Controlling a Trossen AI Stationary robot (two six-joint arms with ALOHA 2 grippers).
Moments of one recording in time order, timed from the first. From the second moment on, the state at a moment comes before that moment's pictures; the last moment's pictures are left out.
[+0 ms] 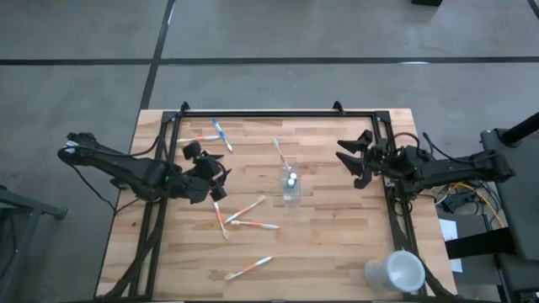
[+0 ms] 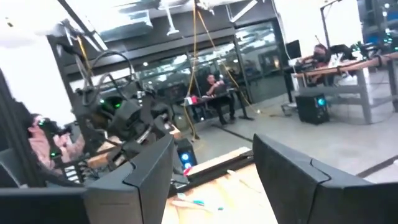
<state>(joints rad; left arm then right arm) -0.33 1.05 0.94 -0.68 -0.88 -0.36 0.05 0.58 0.33 0.51 0.34 0.23</state>
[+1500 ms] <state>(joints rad) -0.33 1.05 0.93 -0.67 -0.83 -0.53 0.05 0.53 0.01 0.20 0.47 0.32</state>
